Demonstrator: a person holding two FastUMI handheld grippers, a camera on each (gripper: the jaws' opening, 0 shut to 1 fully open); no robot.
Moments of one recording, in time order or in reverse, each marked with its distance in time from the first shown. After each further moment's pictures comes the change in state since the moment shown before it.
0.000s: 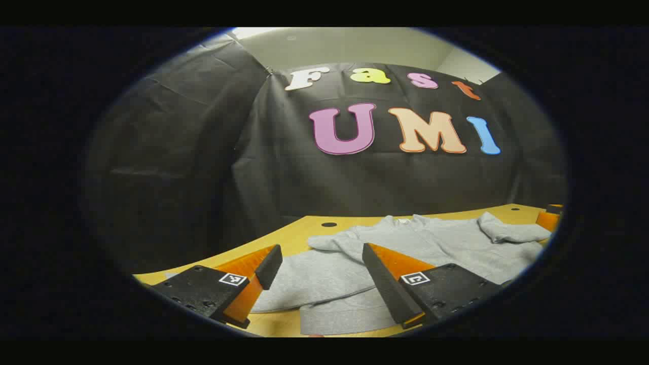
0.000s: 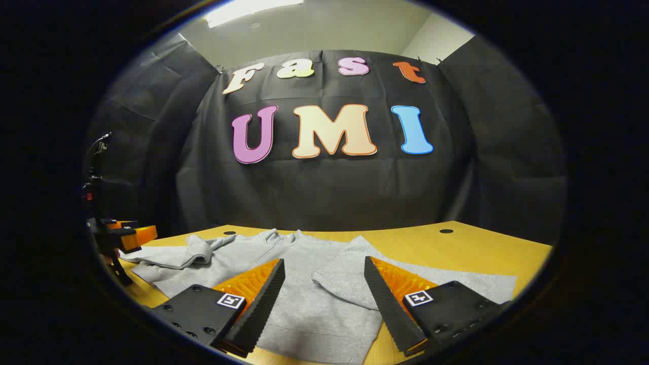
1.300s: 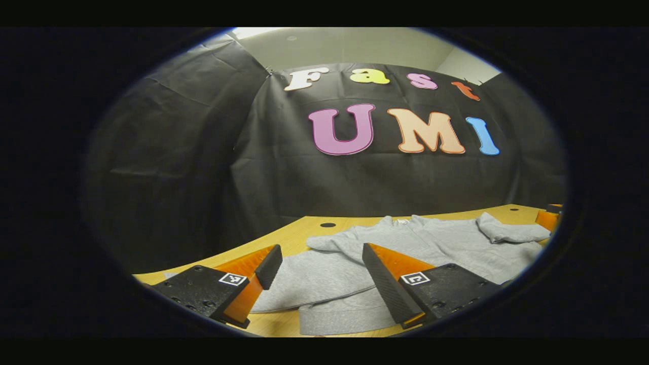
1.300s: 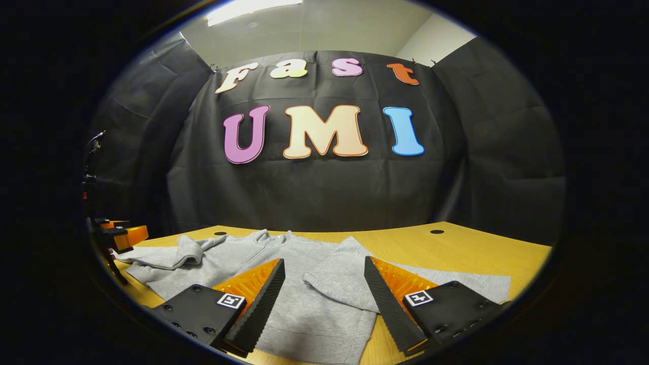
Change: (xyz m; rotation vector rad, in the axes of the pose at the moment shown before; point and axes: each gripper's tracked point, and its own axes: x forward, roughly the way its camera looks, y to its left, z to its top) left arm -0.001 0.000 0.000 0.001 -0.002 -0.005; right arm 0.001 -0.013 0.001 -0.007 -0.007 -0.074
